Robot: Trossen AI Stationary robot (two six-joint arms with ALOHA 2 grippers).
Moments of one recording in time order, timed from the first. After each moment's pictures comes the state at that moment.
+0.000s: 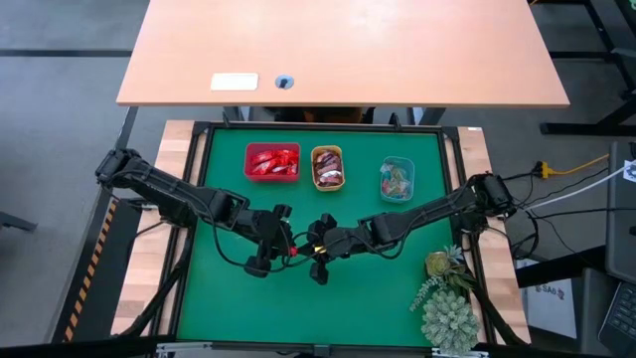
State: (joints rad) left arm -0.30 1.40 1.10 -0.51 -0.04 -0.01; right arm 0.33 1.84 1.40 -0.12 0.17 0.53
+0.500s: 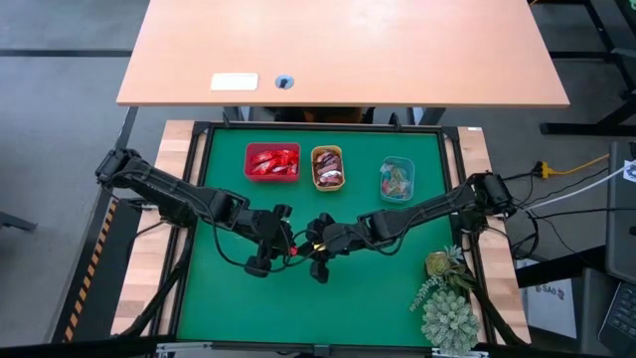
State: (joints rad) left arm -0.30 1.40 1.10 -0.51 -0.04 -0.02; right arm 0.31 1.84 1.40 -0.12 0.10 0.53
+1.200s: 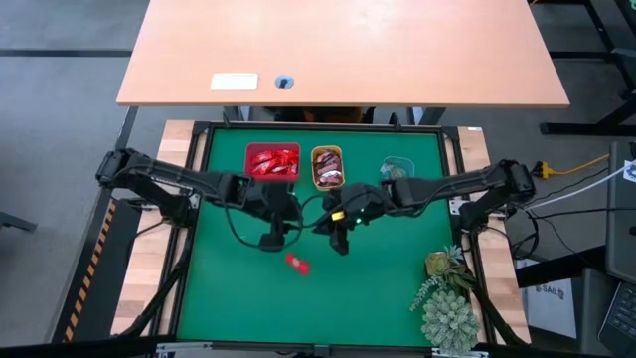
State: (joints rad) left arm -0.13 1.40 1.10 -0.50 -0.05 -0.02; right arm 0.17 1.64 1.40 -0.35 -0.08 0.46
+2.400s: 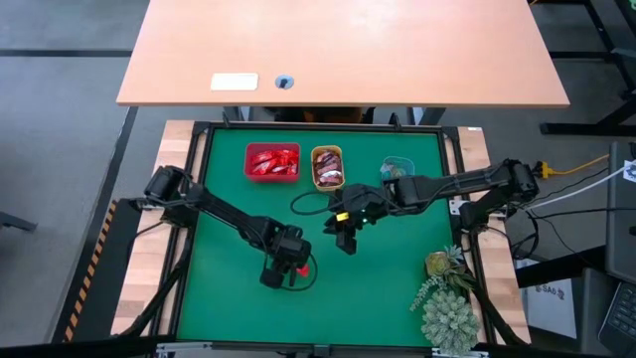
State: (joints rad) left arm -0.30 1.86 1.10 -0.51 0.04 0.01; right arm 0.16 1.61 1.40 -0.53 -0.06 0.44
